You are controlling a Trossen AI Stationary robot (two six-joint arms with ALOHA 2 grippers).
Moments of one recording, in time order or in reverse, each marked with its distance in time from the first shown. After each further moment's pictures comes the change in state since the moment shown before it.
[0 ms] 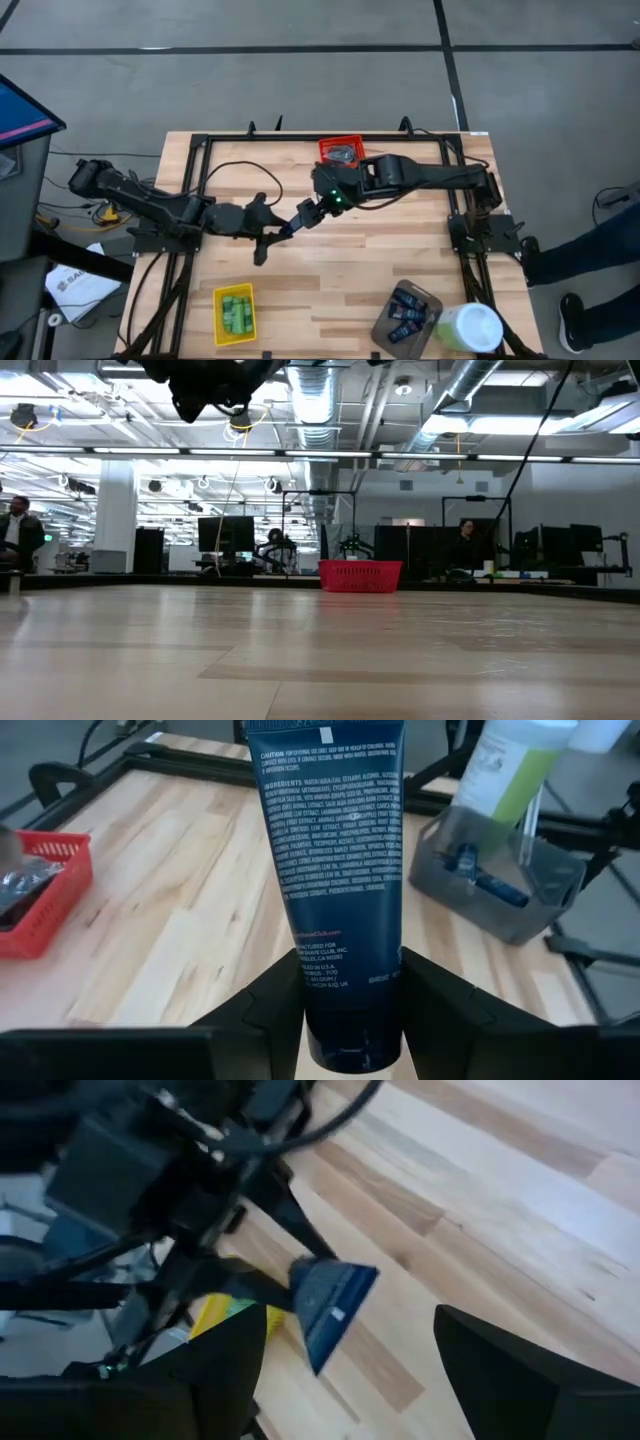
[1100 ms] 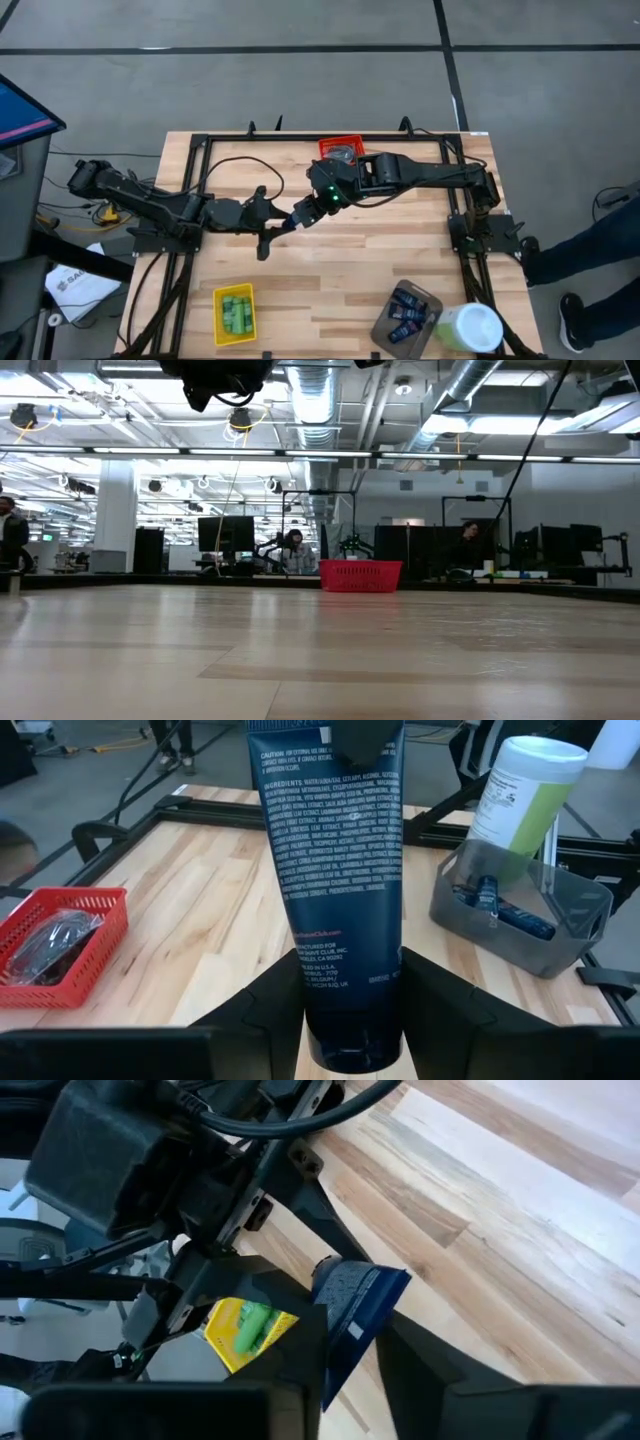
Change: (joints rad) left arm 0.020 -0.003 0.009 0.070 -0.039 0.100; right arm -0.017 0.011 -0.001 0.059 -0.048 -0.051
